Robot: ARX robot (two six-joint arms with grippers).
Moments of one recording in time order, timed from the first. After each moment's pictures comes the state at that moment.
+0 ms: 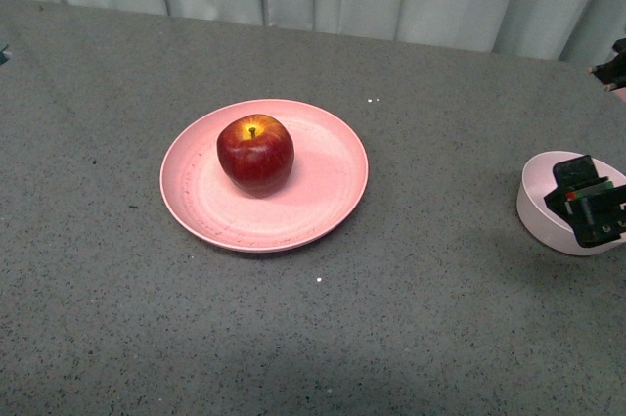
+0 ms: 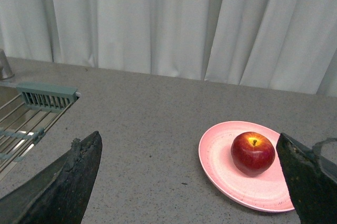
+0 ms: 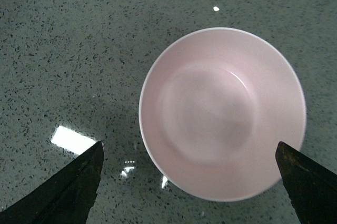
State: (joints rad) left arm 0.00 0.00 0.02 0.00 0.00 0.00; right arm 0.06 1.84 0.76 0.16 -0.05 -0.27
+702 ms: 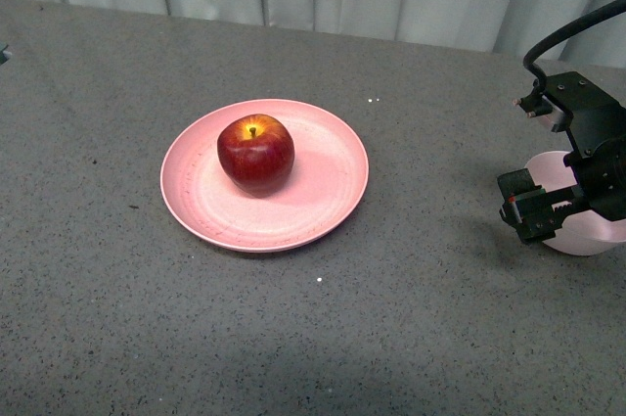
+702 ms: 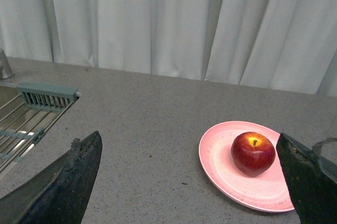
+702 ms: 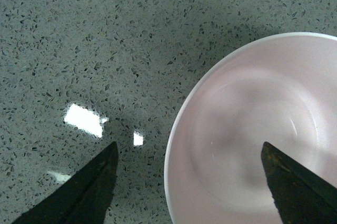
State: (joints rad) left arm 0.00 0.00 0.02 0.00 0.00 0.00; right arm 0.10 2.07 0.94 0.10 -0.05 -0.22
